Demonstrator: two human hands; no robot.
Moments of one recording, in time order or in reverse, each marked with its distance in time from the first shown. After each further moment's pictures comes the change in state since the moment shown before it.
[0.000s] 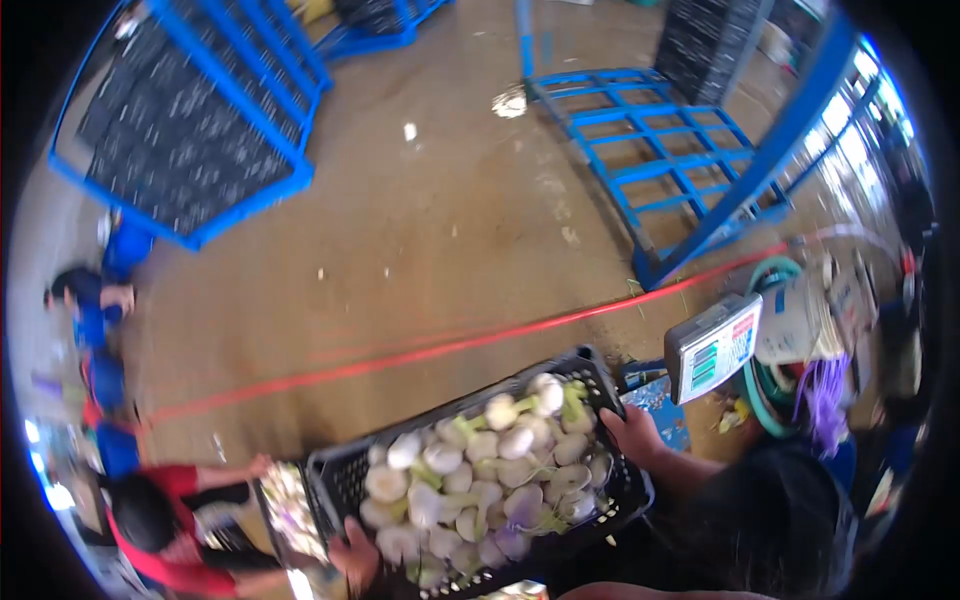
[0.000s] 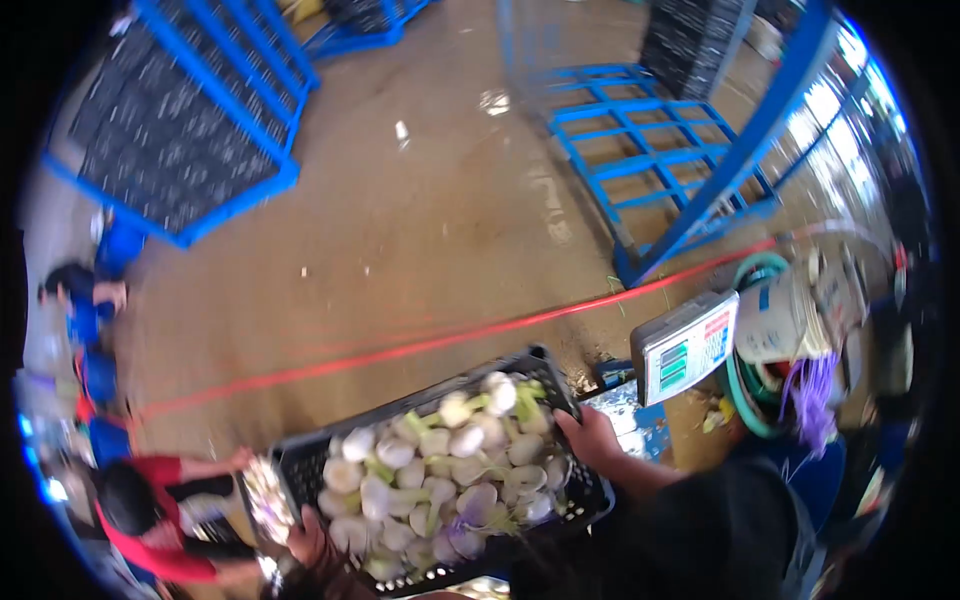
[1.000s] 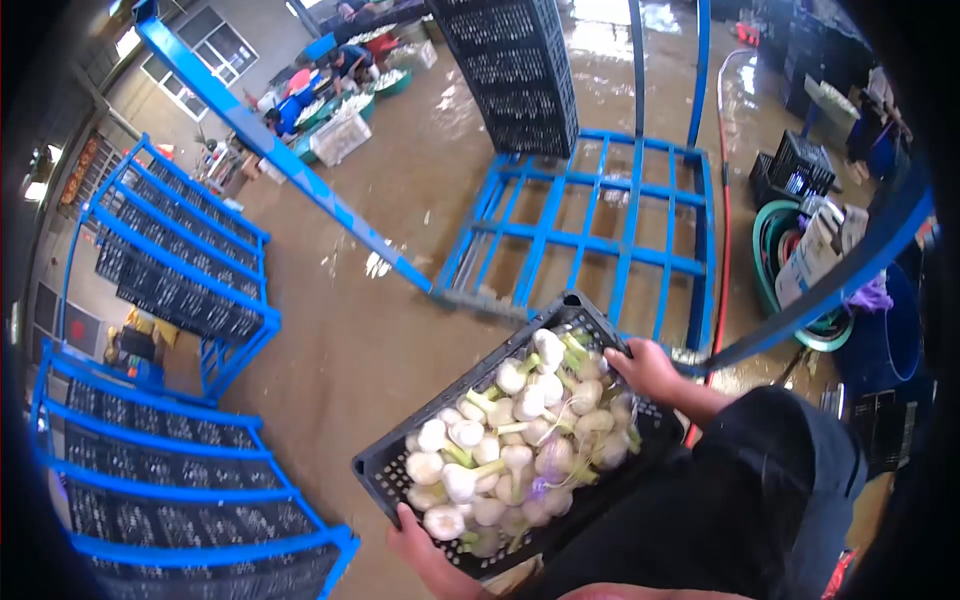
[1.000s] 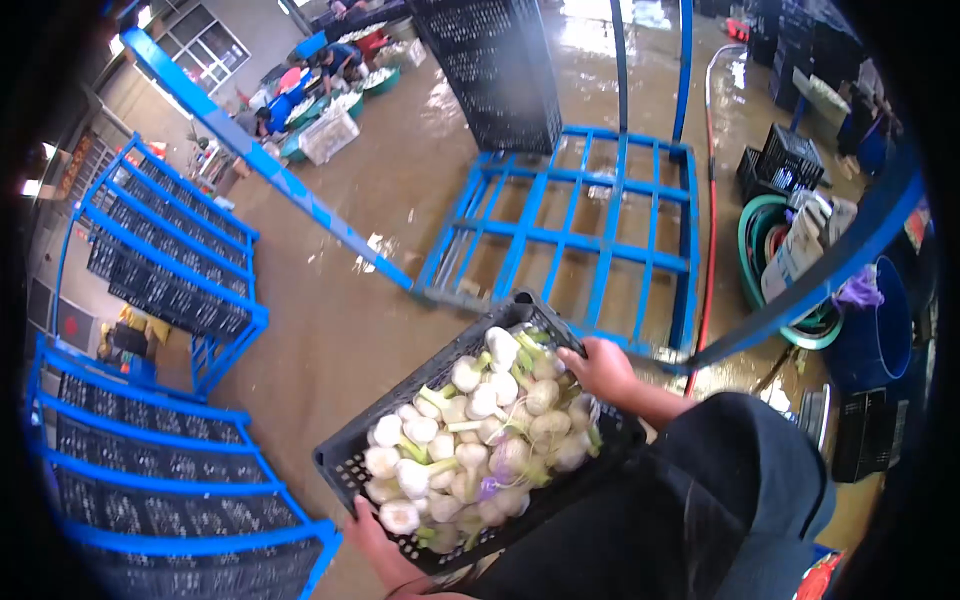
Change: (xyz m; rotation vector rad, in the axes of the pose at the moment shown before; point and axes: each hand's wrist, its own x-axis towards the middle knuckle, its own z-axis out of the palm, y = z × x) left_hand 0.248 0.807 0.500 -0.182 -0.574 0.574; right_hand 0.483 -0.434 -0.255 0.189 0.781 0.069
